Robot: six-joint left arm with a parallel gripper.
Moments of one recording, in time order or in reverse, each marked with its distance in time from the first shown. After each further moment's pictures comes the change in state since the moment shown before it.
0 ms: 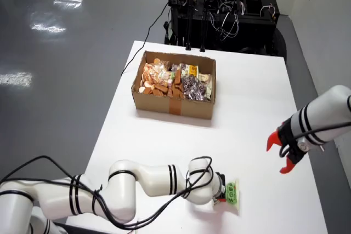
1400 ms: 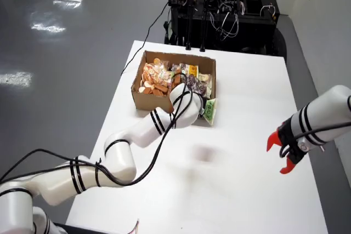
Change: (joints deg) arm 16.0 0.0 -28.6 7.5 19.6 40.2
